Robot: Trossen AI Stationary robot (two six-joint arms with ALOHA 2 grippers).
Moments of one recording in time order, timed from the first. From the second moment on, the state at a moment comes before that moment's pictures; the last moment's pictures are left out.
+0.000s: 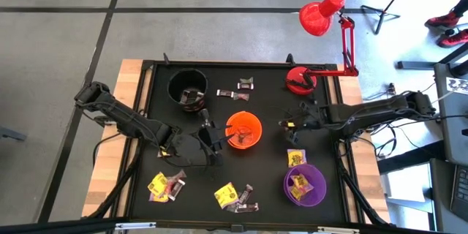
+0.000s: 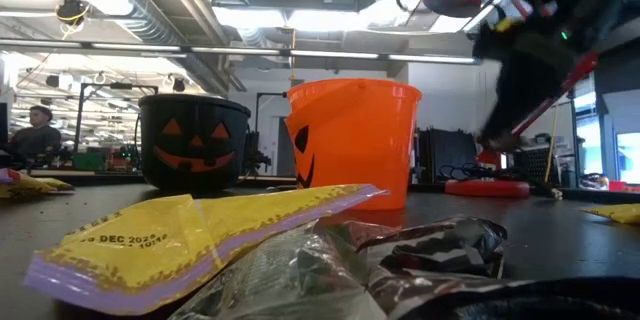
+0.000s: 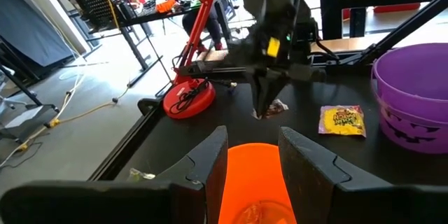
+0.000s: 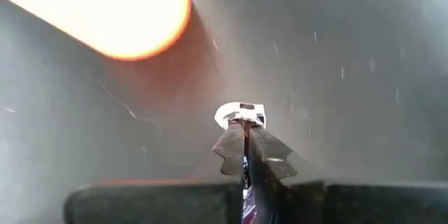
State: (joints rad) left arm -0.42 1.47 1.10 -0.02 -0.85 -0.05; right arm 0.06 1.05 0.55 -0.42 0.22 0.38
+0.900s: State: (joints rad) left arm -0.23 1.66 1.10 0.44 -0.59 -0.11; right arm 0.06 1.05 0.82 0.08 0.06 0.10
